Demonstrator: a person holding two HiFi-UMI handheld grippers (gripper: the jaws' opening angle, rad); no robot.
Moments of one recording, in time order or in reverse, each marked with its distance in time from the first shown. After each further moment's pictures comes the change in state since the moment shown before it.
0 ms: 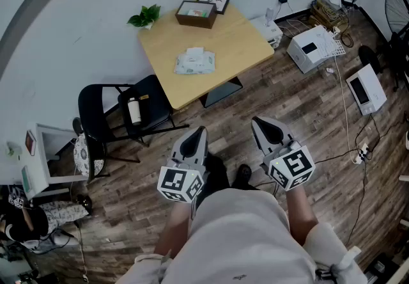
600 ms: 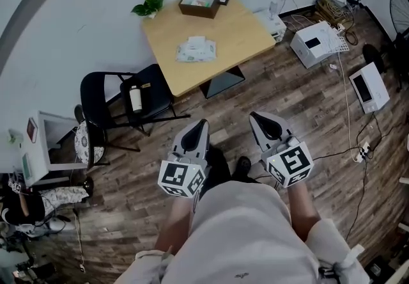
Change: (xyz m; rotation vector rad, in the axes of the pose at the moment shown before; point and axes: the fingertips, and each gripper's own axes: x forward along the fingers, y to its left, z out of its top) left arm -0.018 -0.031 -0.007 0.014 -0.018 0.026; right arm -0.026 0.018 -0.010 -0.082 0.011 0.040
